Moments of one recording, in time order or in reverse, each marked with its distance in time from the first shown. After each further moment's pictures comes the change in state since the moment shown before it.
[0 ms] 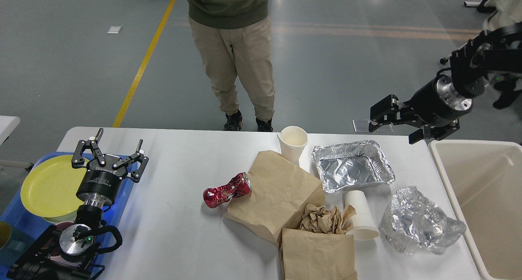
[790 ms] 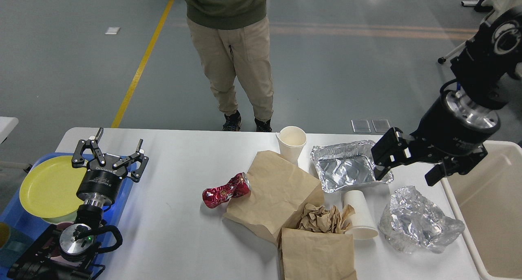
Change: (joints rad) left arm -0.001 0.000 0.000 -0.001 0.000 0.000 0.000; right arm 0.219 -0.033 -0.053 0.302 0.093 0.103 -0.034
